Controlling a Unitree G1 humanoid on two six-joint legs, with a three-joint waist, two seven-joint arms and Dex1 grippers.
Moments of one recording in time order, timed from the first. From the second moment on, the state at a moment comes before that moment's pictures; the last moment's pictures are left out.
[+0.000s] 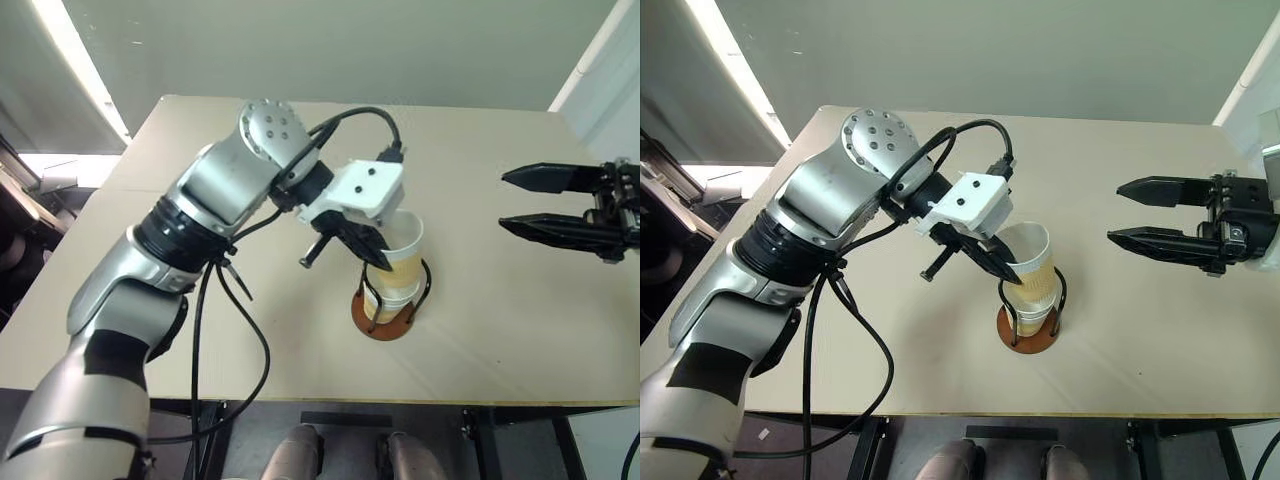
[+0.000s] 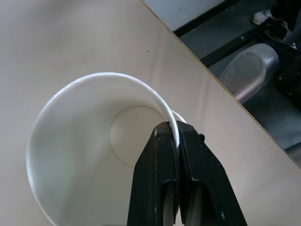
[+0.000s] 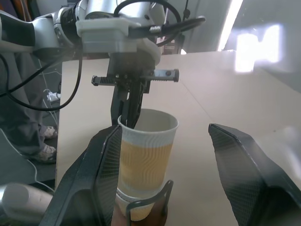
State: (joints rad) left arm -1.31 0.63 -0.60 0.09 -0.34 0.38 -1.58; right arm -0.51 -1.11 -0.45 -0.38 0.98 0.86 1.12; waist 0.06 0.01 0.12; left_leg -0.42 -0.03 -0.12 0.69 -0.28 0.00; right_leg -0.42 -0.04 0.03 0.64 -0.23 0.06
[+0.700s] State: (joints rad) left arm -1.21 0.59 -0.30 0.14 -0.33 0.56 -1.35; right arm -0.53 -1.08 -0.28 -0.35 0.87 0.80 1.07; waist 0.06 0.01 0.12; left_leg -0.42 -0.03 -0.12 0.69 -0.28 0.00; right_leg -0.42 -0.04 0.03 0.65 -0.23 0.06
